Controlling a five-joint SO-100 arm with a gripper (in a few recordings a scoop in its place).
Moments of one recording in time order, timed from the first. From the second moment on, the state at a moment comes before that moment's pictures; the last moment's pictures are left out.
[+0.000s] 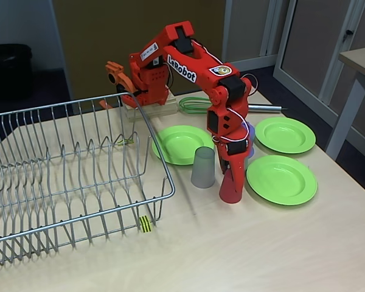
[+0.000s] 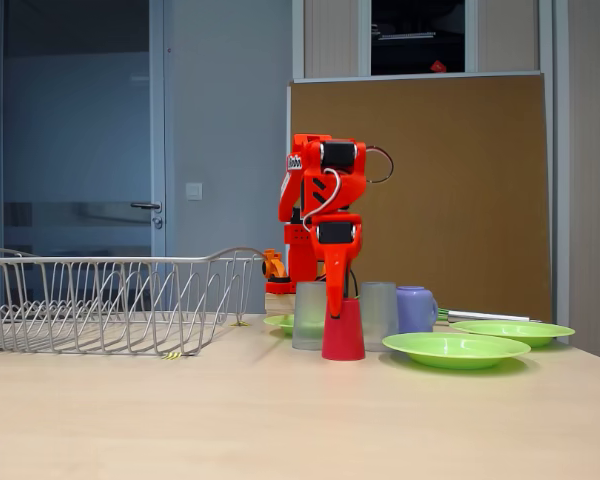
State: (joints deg) arm -17.4 43.6 46.9 81.3 12.6
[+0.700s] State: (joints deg) arm -19.4 40.6 40.6 82.6 12.6
